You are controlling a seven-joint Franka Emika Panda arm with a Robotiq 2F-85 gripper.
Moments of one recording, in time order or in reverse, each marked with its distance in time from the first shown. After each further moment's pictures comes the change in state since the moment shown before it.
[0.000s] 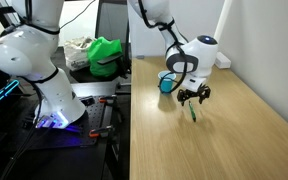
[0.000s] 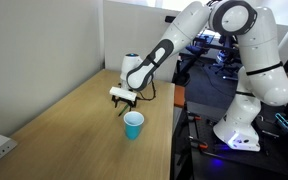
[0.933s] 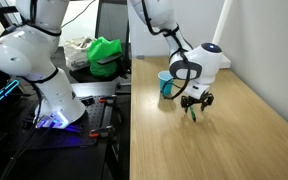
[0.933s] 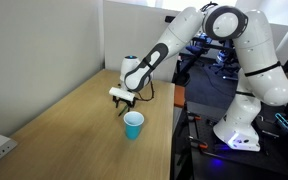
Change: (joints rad) arm -0.011 0.068 -0.027 0.060 0.021 0.000 0.000
